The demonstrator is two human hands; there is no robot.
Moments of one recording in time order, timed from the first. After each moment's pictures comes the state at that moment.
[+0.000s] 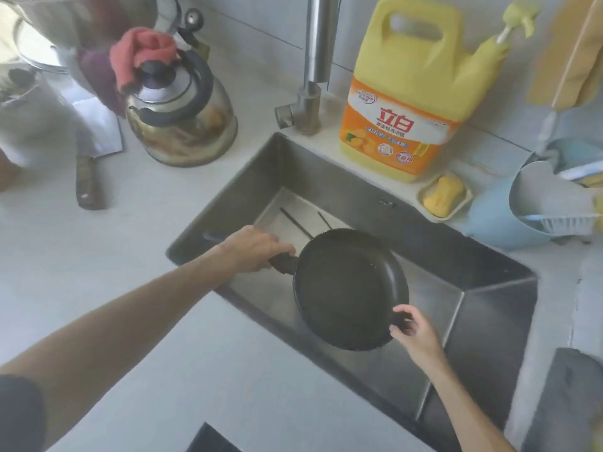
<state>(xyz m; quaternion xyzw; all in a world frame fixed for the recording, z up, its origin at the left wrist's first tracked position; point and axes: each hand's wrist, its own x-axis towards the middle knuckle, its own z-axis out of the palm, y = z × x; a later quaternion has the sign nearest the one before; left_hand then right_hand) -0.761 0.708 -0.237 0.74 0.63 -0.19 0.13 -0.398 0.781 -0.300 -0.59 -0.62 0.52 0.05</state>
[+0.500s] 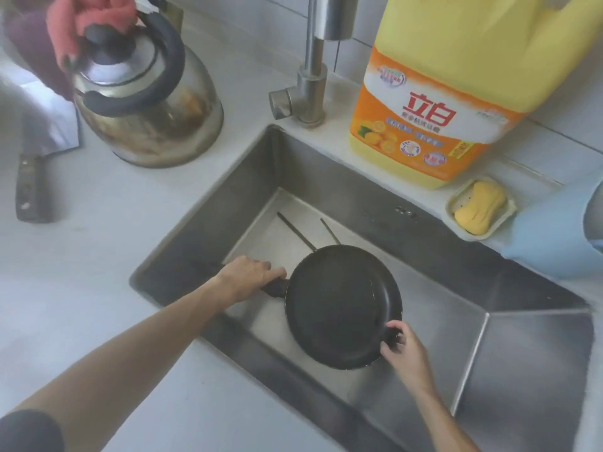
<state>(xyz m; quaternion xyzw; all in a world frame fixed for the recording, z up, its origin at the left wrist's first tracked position) -0.776 0.723 -0.335 0.69 0.64 -0.25 0.22 -0.431 0.795 -0.386 -0.61 -0.62 0.49 0.06</state>
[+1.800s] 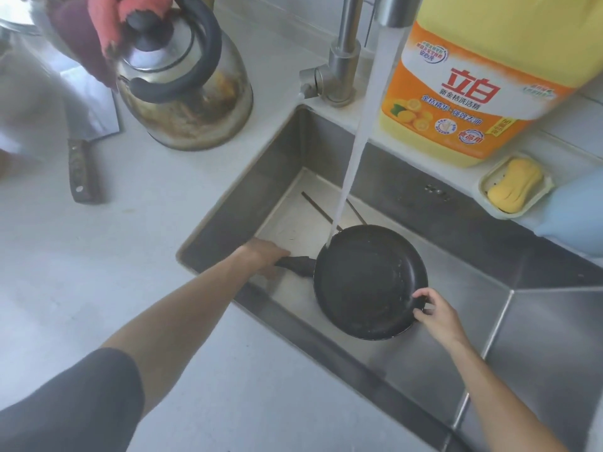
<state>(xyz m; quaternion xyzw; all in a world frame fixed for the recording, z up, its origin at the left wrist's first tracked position) -0.793 0.716 -0.322 0.56 0.67 -0.30 0.39 -0.438 0.819 -0.364 -0.61 -0.63 0.47 -0.03</state>
